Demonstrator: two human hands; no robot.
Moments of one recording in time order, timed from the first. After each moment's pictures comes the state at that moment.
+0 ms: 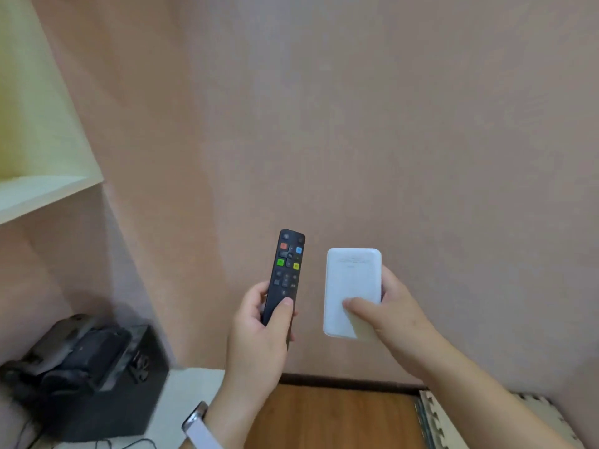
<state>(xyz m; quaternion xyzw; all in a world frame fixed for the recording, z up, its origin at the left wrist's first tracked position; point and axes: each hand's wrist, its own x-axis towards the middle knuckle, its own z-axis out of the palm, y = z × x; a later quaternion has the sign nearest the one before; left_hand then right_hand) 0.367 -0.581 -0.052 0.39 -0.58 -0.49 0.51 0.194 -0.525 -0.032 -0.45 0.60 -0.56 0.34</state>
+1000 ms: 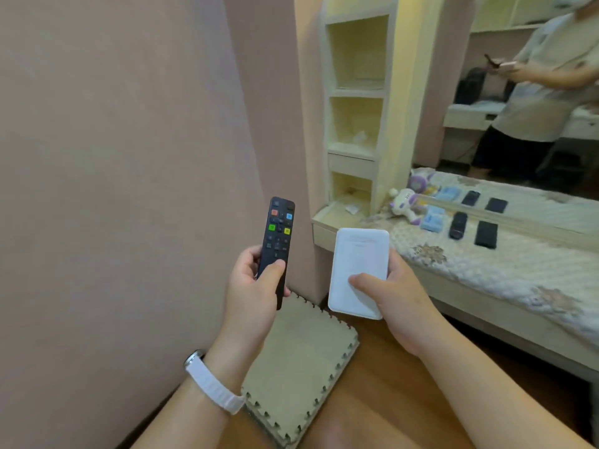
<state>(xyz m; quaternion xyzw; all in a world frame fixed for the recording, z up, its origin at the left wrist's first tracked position) -0.059 -0.206 -0.061 0.10 -0.71 -0.67 0.18 -0.091 -0.019 -0.075 -0.07 0.69 -0.71 0.07</state>
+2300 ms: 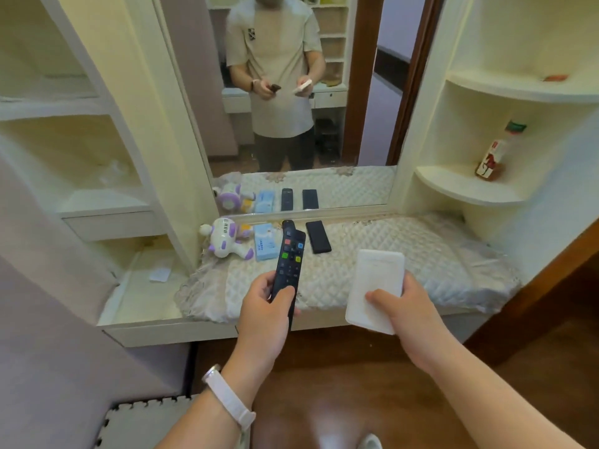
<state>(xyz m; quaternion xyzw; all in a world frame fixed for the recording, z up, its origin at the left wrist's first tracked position) -0.404 0.054 -0.151 -0.11 -0.72 -0.67 -0.17 -0.289 0.222 -0.145 0.33 0.66 -0.66 -0.17</state>
